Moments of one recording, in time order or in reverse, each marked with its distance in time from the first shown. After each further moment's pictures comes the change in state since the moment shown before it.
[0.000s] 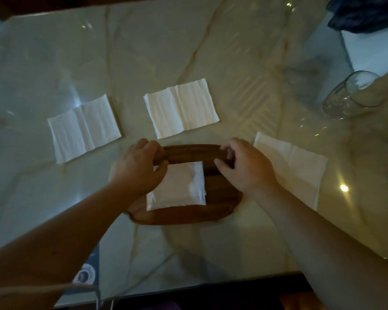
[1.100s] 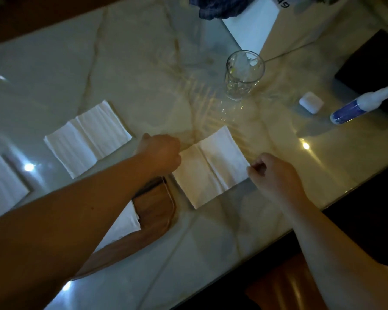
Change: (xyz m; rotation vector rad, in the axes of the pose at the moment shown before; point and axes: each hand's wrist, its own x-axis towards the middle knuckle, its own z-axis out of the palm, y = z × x) left_hand 0.112 0.192 0.086 0.538 -0.466 0.462; right_hand -0.110 0.147 -0.081 -0.004 0.240 0.622
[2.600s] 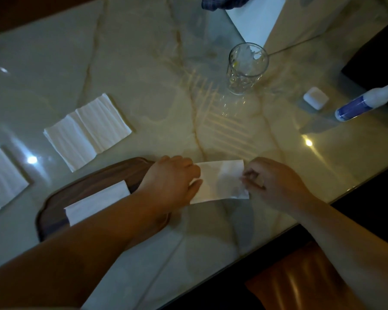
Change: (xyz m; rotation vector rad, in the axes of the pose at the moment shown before) left_hand -0.071 0.038 0.012 -0.231 0.263 0.328; right_hand -0.011 0.003 -0.016 0.000 -0.155 -0.503
